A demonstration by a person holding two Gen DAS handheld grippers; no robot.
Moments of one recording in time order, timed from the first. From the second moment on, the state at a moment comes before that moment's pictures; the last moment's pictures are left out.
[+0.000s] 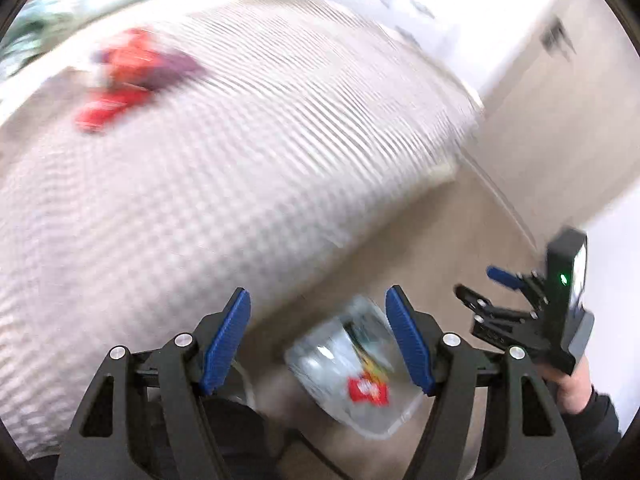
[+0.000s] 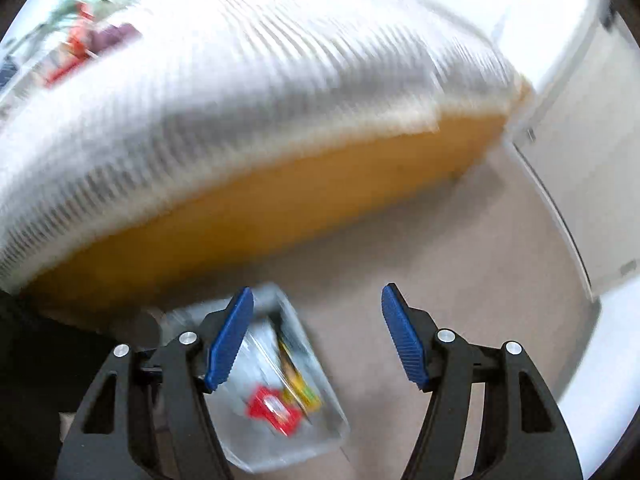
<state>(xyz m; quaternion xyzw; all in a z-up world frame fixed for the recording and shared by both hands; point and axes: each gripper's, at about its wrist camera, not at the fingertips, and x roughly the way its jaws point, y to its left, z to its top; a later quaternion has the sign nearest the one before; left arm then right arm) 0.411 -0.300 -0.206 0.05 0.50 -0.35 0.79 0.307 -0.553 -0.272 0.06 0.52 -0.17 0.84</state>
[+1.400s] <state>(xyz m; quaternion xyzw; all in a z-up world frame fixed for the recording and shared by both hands) 0.640 0.089 -0.213 -0.30 0.30 0.01 0.90 0.655 -0.259 -0.245 -0.20 0.42 0.02 0.88</state>
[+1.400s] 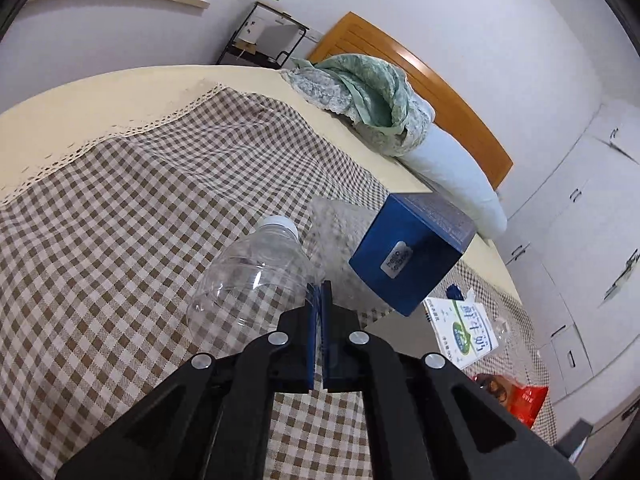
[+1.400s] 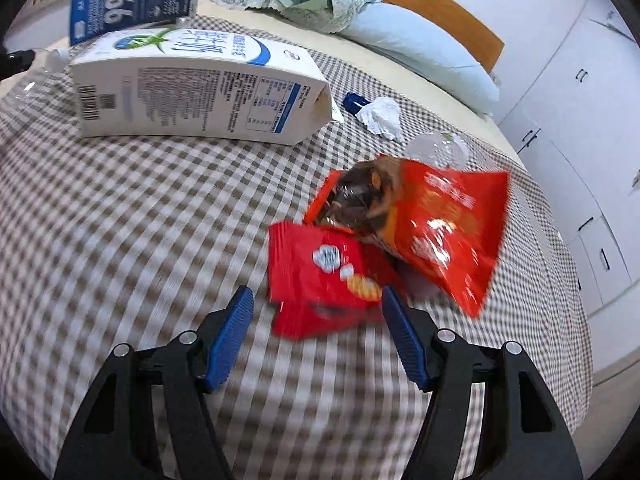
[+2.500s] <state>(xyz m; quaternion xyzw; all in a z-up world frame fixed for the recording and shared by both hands) 0.436 -0.056 -0.165 -0.20 0.39 -0.15 0.89 0.455 -0.459 -0.231 0.30 0.44 0.00 0.84</state>
